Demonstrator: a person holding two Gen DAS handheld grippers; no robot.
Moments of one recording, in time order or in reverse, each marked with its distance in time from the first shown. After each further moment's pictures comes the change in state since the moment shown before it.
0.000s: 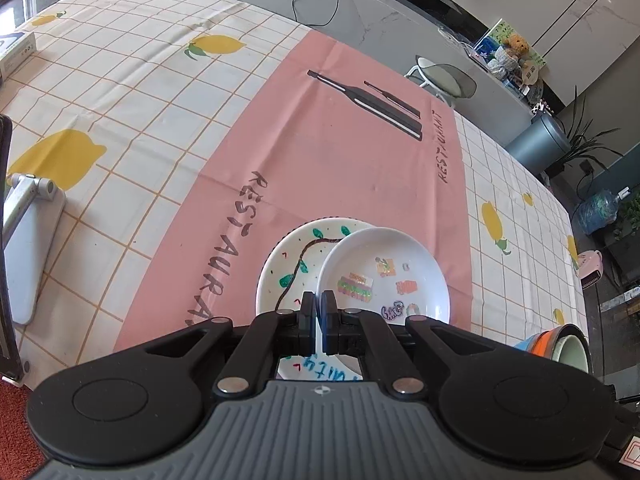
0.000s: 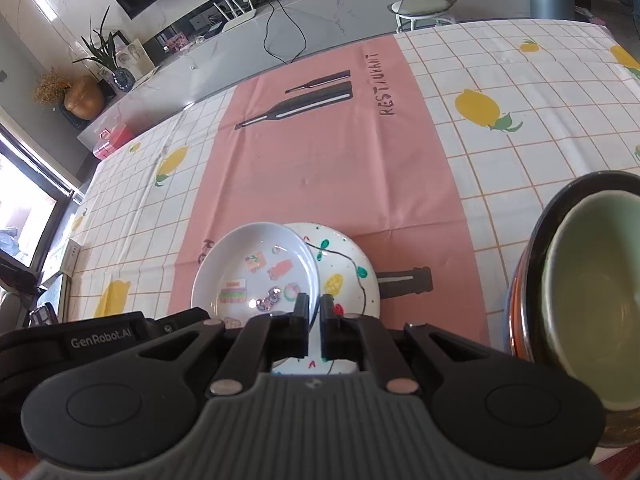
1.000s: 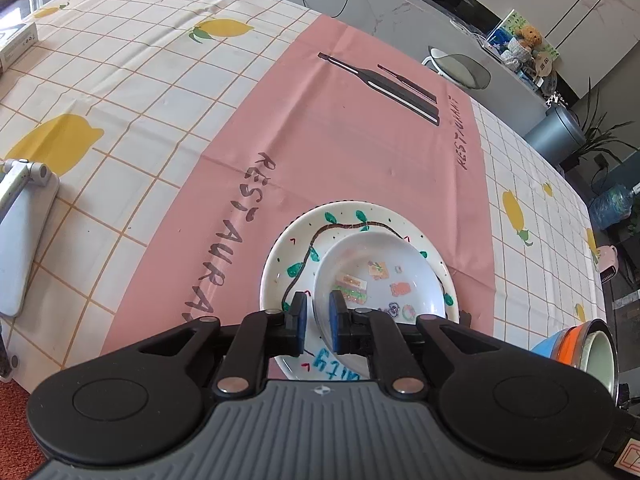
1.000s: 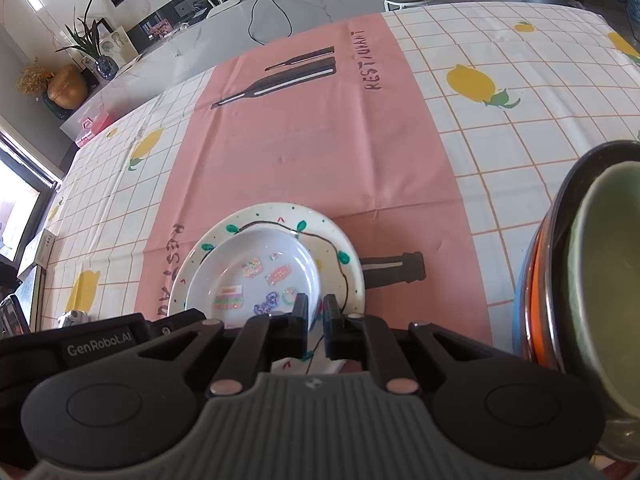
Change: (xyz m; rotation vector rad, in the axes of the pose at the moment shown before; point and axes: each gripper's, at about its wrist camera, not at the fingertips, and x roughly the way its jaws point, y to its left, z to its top) left arm 0.016 -0.001 -0.006 0.002 0.010 0.043; right arm 0.026 -0.005 -0.006 -0.005 0.024 -0.045
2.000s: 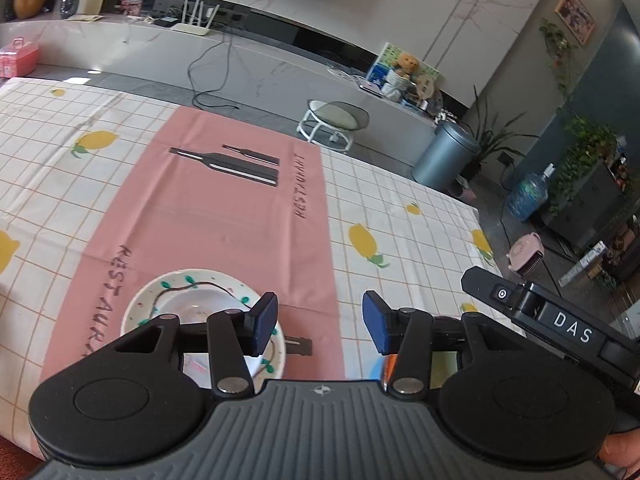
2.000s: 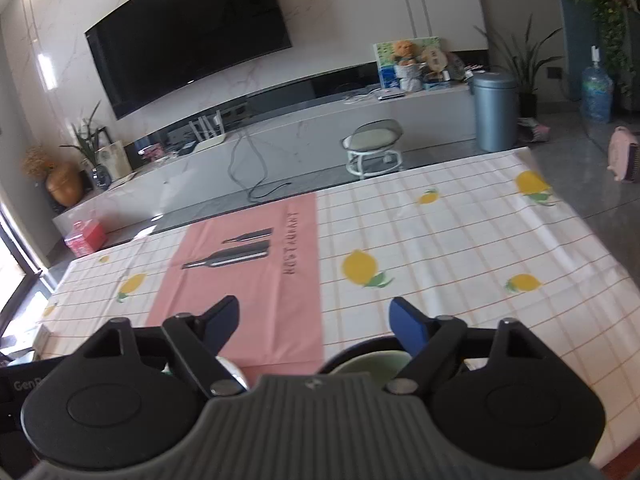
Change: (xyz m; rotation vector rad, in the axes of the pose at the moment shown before) left arm -0.062 -0.098 -0.017 0.238 -0.185 -0.236; right arm -0.143 -0.071 0.022 -0.018 -0.439 -0.101
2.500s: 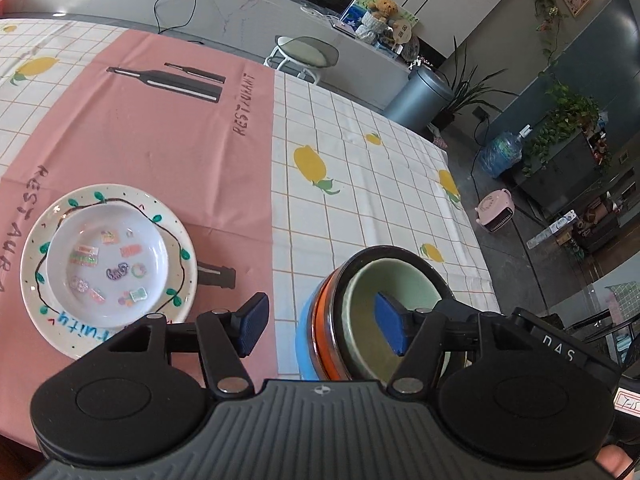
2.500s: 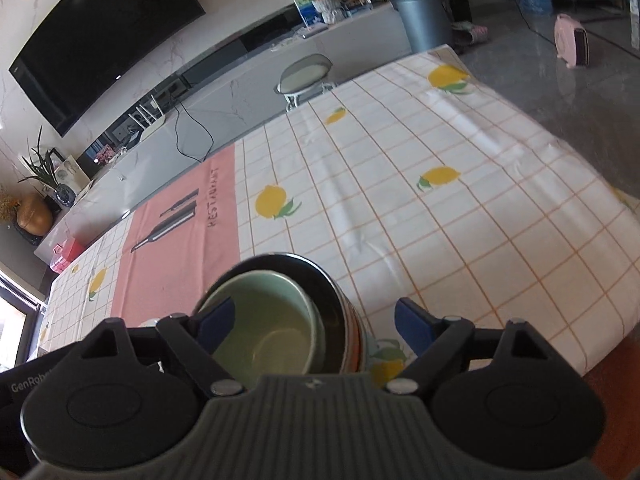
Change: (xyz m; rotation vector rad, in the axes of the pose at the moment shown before) left arm 0.051 -0.027 -0.029 -0.044 0.172 -0.090; right arm 0.004 -0.093 -0.031 0.268 0.205 -0.029
